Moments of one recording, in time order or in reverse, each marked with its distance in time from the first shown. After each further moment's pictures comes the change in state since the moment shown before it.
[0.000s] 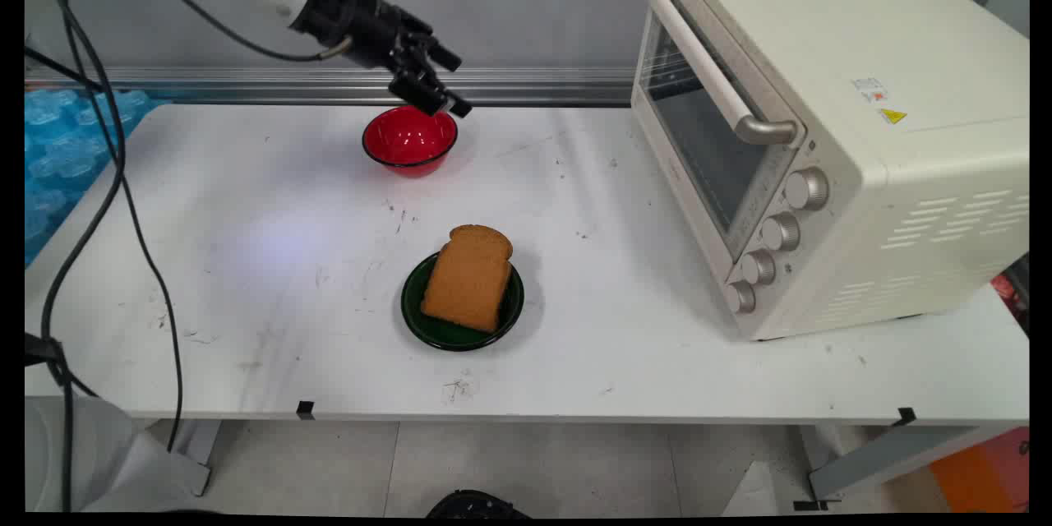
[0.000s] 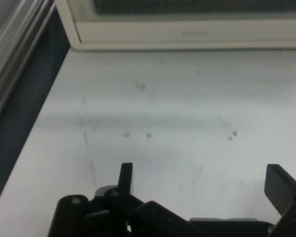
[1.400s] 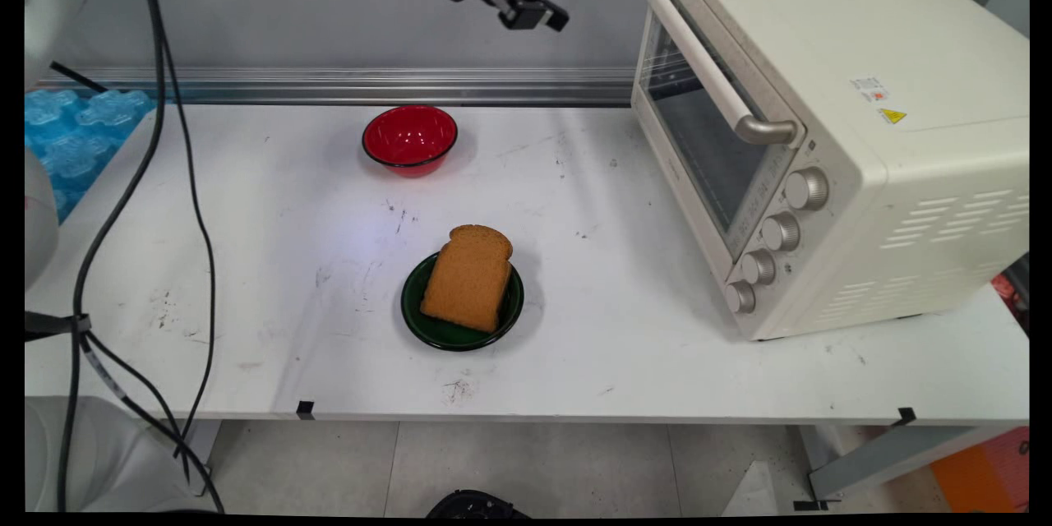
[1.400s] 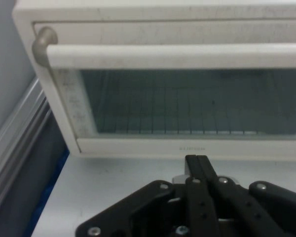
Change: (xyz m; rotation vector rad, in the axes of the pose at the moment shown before) arm 0.099 -0.002 0.030 -0.003 0.153 -0.009
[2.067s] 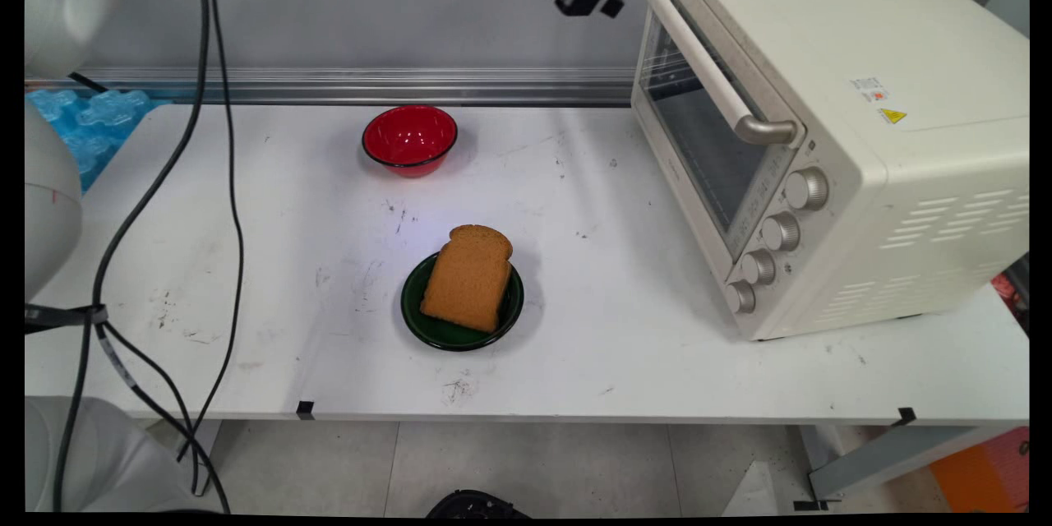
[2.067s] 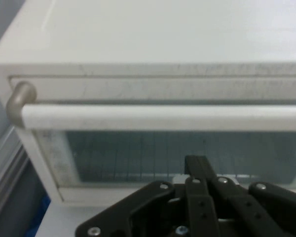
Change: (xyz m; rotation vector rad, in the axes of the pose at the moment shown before) arm 0.033 0.003 0.041 -0.029 0.061 -0.004
